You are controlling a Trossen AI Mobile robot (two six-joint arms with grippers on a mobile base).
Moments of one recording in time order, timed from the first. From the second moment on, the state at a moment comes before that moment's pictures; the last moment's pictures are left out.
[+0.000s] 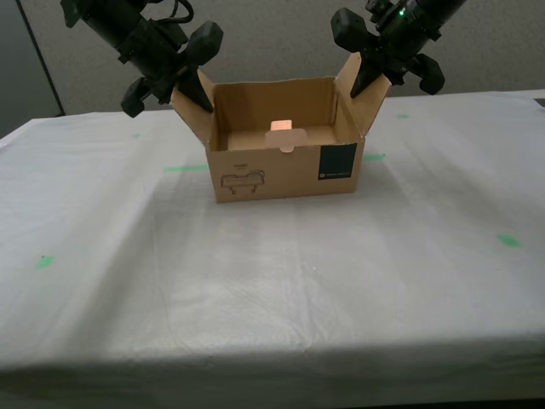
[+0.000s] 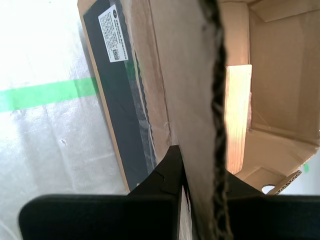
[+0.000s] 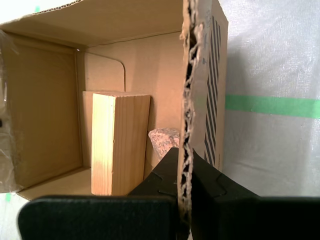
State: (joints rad) arm 0 0.30 1.93 1.33 -0.39 -0.40 0.33; arm 1 -0.30 1.96 1.34 -0.44 0.49 -0.27
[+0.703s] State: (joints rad) arm 0 0.30 1.93 1.33 -0.38 -0.41 0.33; arm 1 -0.30 1.96 1.35 -0.44 0.49 -0.28
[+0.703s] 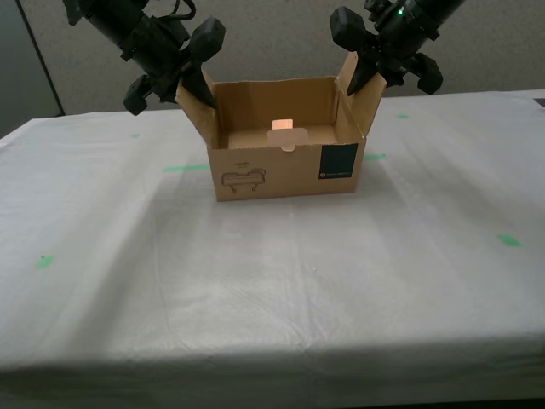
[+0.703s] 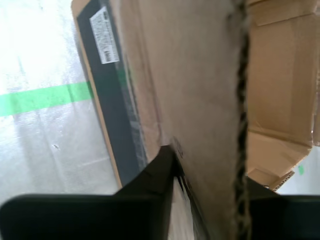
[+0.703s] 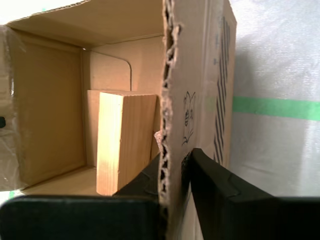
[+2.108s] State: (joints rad) arm 0 0.31 1.91 1.33 -0.43 -0.42 0.29; arm 1 -0.29 1.96 1.35 -0.49 0.48 -0.34
